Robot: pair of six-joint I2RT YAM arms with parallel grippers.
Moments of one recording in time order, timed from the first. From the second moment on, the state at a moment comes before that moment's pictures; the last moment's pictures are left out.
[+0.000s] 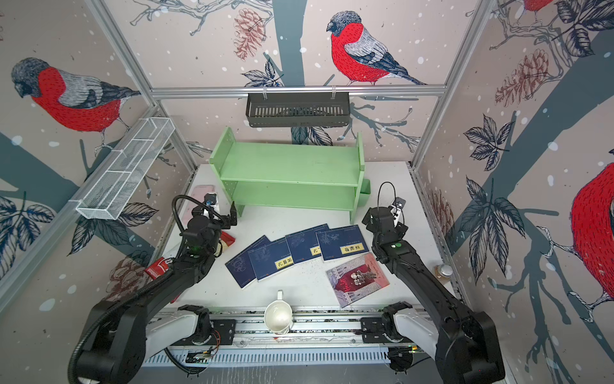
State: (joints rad) left arm -0.18 1.11 0.45 0.48 -0.22 0.13; right arm 0.29 1.01 0.60 -0.20 0.45 0.58
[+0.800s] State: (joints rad) left arm -0.21 1.30 0.94 -0.35 0.33 0.15; right arm 0.52 0.94 0.63 -0.85 -0.10 0.91
